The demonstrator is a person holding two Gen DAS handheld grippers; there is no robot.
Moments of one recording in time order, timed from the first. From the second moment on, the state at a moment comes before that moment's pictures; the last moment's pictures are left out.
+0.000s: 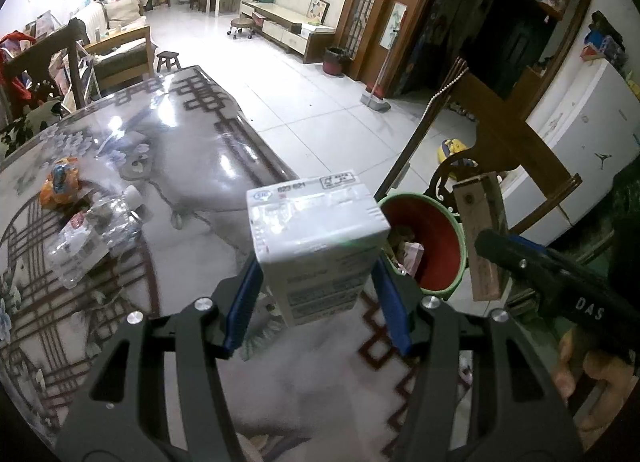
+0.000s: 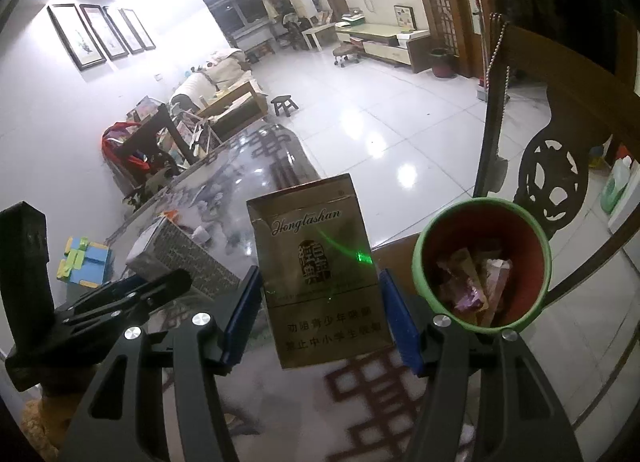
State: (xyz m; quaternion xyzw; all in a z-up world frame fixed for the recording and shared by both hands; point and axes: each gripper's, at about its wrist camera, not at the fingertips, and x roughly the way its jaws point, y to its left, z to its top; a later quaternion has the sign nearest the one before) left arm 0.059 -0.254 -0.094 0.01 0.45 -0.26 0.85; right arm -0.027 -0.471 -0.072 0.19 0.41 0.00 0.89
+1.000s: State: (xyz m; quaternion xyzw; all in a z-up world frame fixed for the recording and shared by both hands) left arm 0.092 -0.408 -0.111 0.02 0.48 -0.32 0.82; right arm 0.005 -0.627 -0.118 0.22 0.44 -0.05 0.87
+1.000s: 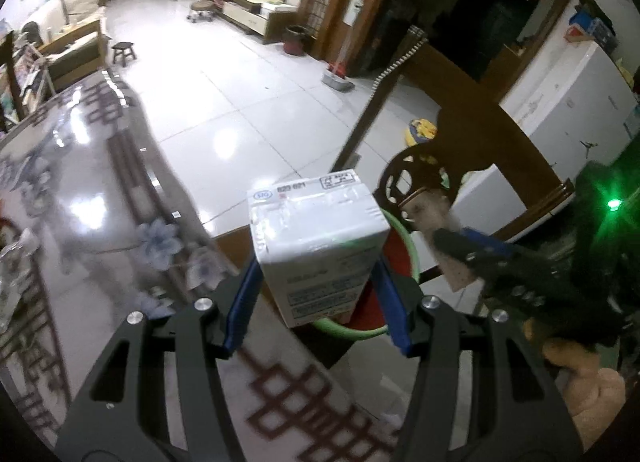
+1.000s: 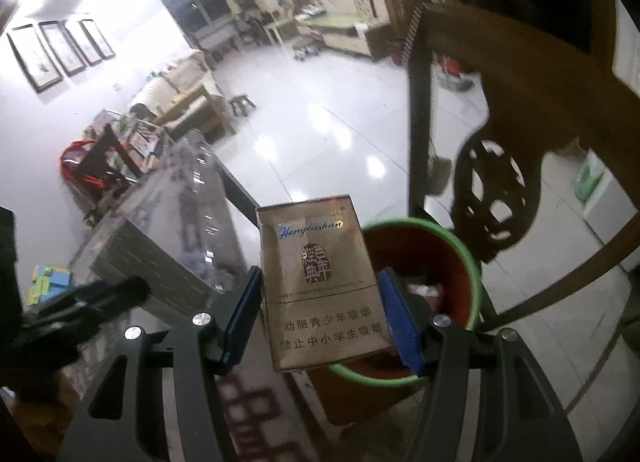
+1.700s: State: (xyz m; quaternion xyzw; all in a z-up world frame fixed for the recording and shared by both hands) left arm 0.111 -0.482 -0.150 0.03 0.52 -0.37 0.77; right arm -0.002 -0.694 -0.133 0.24 0.43 -0.13 0.86
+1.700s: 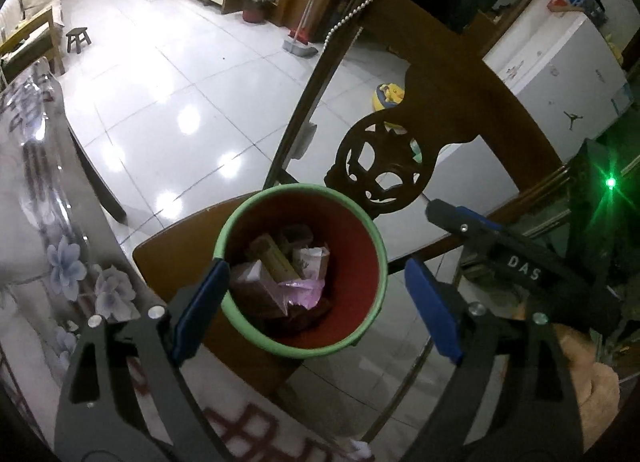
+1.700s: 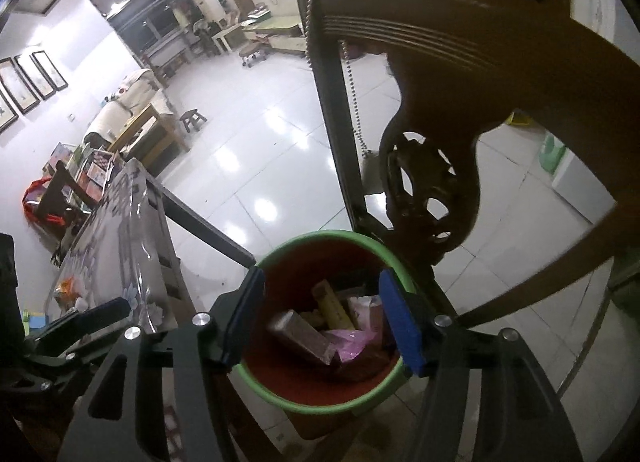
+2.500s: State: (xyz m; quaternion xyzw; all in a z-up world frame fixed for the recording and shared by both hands) left arm -0.005 -0.061 -0.151 -0.05 0.52 0.04 0.85; right arm 0.052 -0.397 -0.116 0.10 0.48 0.12 0.86
